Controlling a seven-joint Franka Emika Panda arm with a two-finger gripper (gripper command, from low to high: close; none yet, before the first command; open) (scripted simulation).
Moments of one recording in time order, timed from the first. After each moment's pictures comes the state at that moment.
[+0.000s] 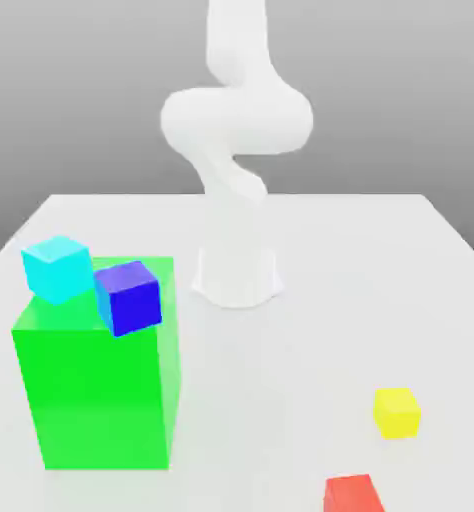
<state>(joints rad) 0.00 -0.71 0.02 -2.30 -0.01 2.33 0.81</state>
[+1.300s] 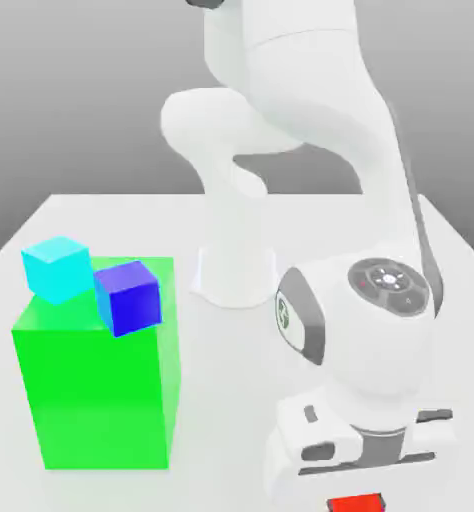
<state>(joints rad) 0.10 0.51 0.13 -2.28 -0.17 2.78 1.02</state>
